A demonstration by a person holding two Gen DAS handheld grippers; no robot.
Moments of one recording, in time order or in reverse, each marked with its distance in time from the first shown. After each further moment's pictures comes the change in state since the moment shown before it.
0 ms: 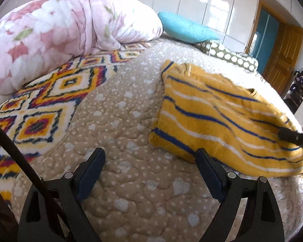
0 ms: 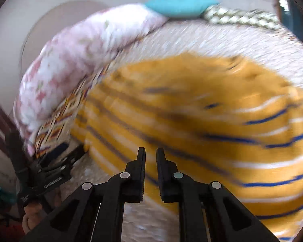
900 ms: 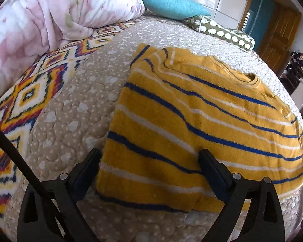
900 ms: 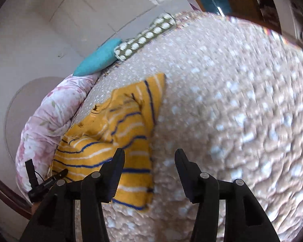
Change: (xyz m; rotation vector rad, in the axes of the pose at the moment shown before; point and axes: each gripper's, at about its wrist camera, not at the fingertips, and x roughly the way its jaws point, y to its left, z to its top) left arm 0.069 -0.037 0.040 0.076 0.188 -0.050; right arm -0.109 -0.173 -0.085 0.506 -0.209 -0.025
